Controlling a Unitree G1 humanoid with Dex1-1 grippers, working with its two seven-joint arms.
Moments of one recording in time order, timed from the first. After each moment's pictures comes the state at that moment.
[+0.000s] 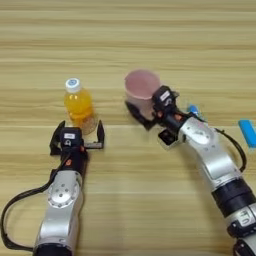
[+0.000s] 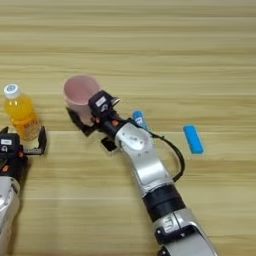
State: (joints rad) left arm 0.06 0.02 0.03 0.22 -0.01 -0.25 -0.01; right arm -0.34 -0.05 0.17 0.20 0.01 -0.05 0.41
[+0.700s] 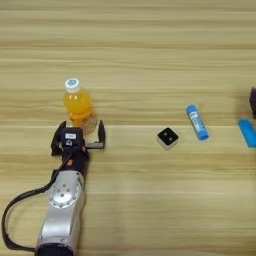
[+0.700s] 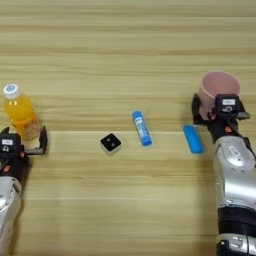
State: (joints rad) left arm 0.06 0.02 0.03 0.22 -0.01 -0.25 -0.01; right arm -0.20 -0.30 -0.32 0.26 0.07 -0.04 0.12
